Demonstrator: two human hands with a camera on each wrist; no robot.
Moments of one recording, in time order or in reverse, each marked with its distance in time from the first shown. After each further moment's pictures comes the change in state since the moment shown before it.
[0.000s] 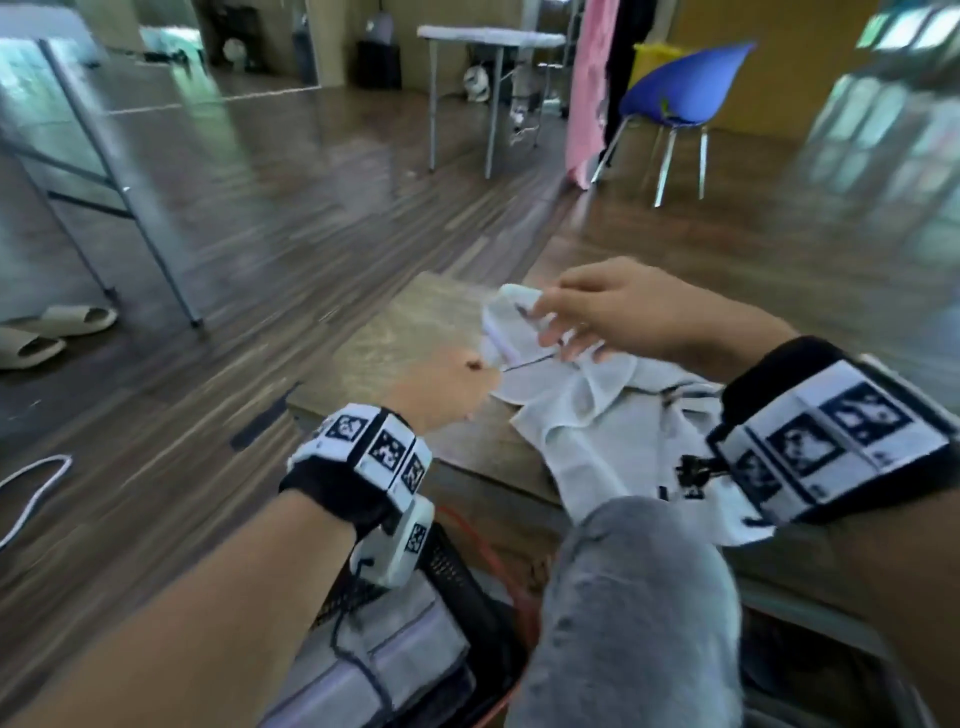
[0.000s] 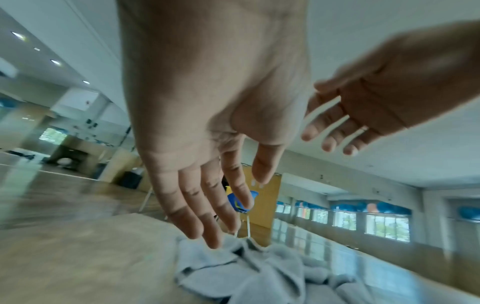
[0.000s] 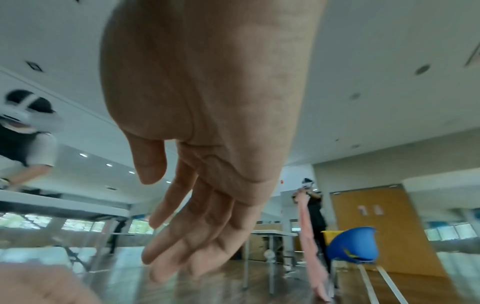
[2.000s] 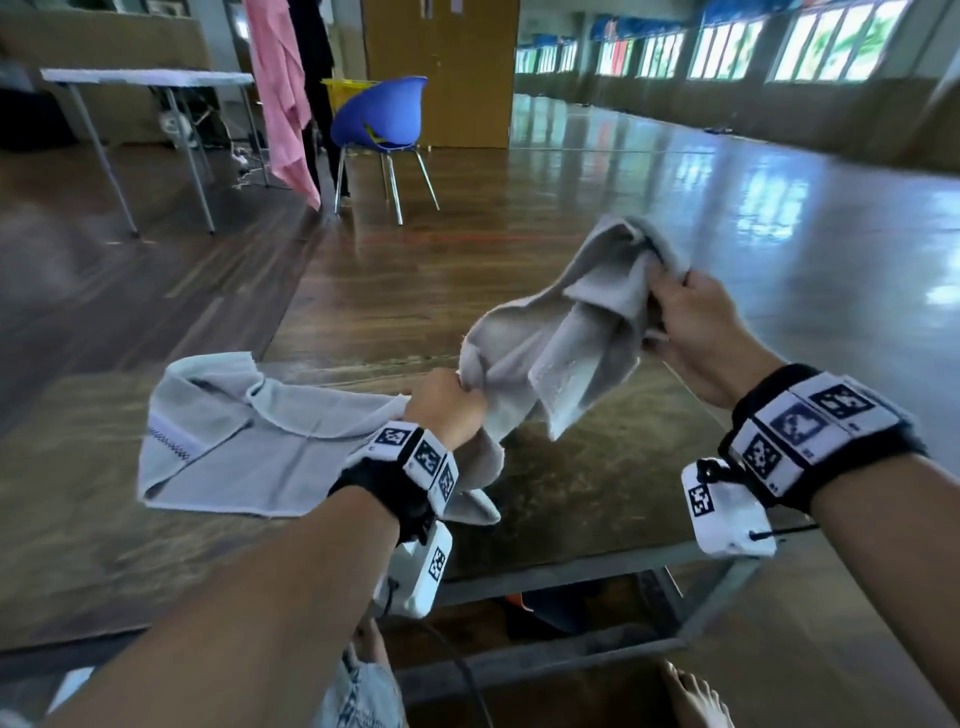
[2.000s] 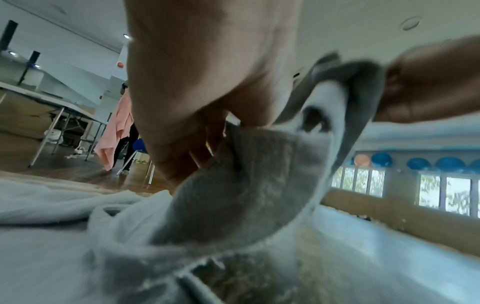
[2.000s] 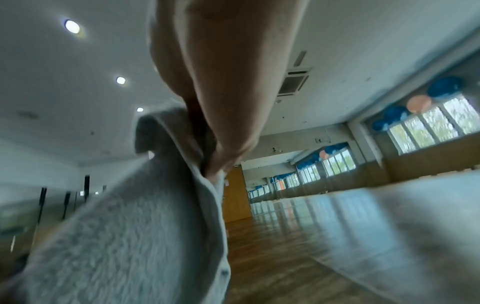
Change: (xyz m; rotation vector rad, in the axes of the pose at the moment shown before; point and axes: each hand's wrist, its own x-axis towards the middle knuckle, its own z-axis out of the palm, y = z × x) left_hand 0.041 0.214 0.250 0.104 -0.158 0.266; right_hand -0.174 0.259 -0.205 0.573 1.011 0.165
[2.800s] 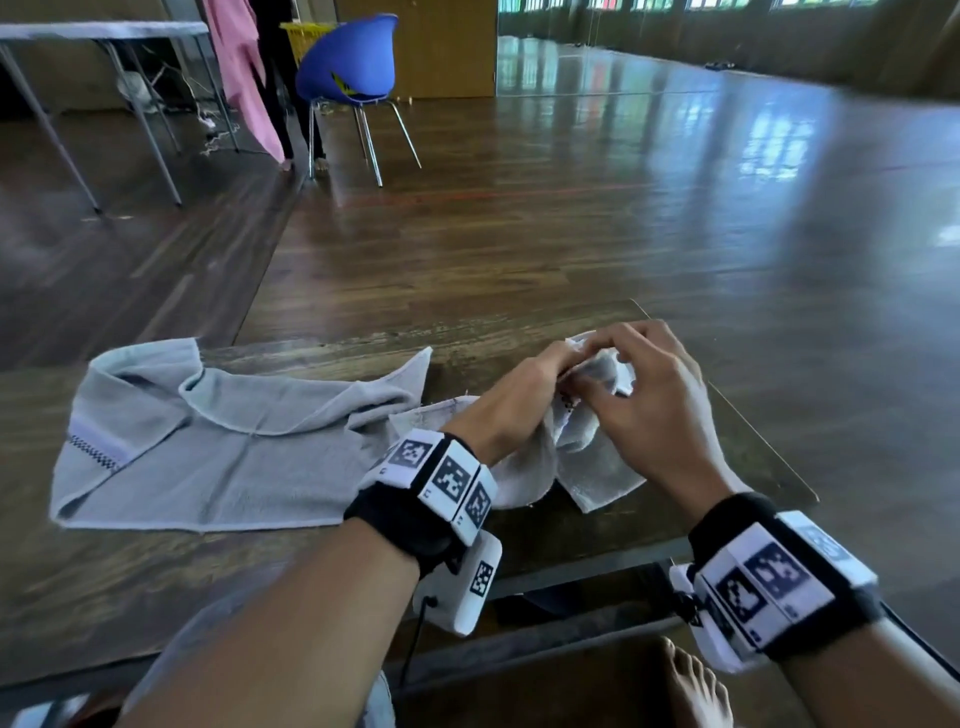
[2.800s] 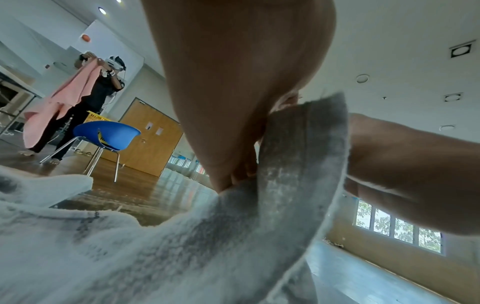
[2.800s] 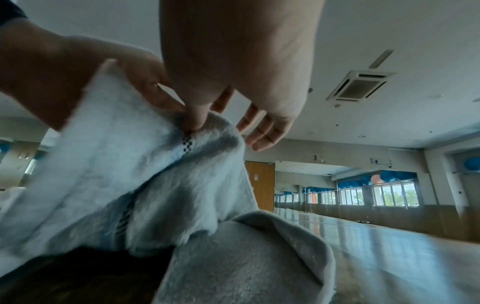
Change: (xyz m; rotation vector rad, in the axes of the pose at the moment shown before) left_hand -0.005 0.060 0.073 -0.870 -0.668 0.142; right_hand -0.054 0.089 -0.007 -0.724 0.057 -0.425
